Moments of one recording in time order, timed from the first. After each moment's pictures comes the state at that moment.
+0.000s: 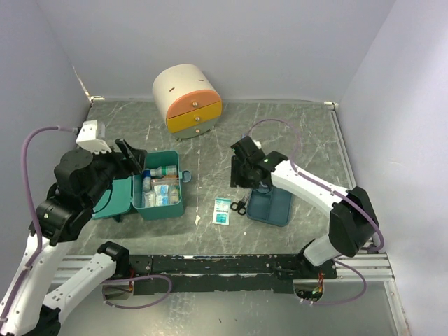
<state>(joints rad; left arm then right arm) -0.42 0.70 1.10 -0.65 -0.20 -0.42 0.67 1.50 1.12 -0.67 0.12 0.66</state>
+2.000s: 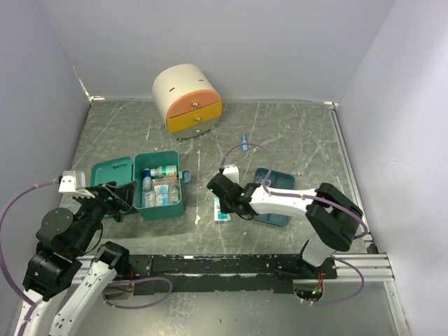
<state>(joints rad) -0.42 0.19 0.79 -0.66 -0.18 -0.46 0.99 1.63 0.88 -0.32 0.34 0.71</state>
